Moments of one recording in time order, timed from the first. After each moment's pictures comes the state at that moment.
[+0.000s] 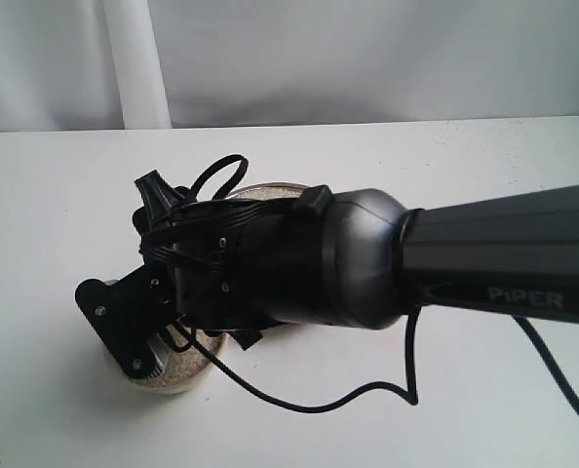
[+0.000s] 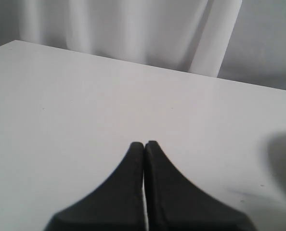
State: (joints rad) left arm 0.12 -0.01 0.00 0.20 0.34 -0.34; right arm 1.05 1.97 -1.36 -0.92 0.54 -0.52
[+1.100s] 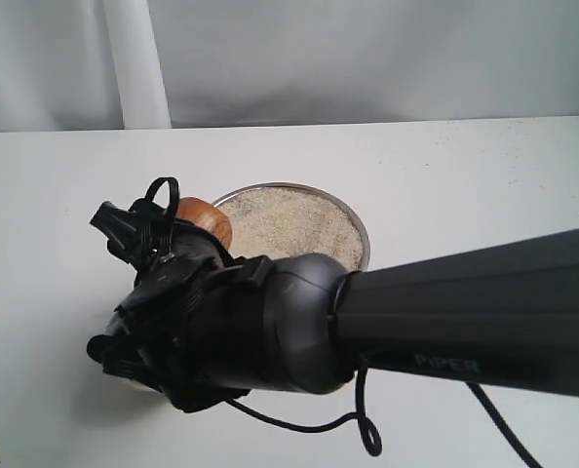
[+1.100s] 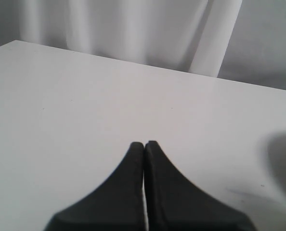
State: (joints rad) left arm 0.12 -0.01 0.00 0.20 0.34 -0.34; right arm 1.12 2.05 -1.36 -1.35 0.69 -0.52
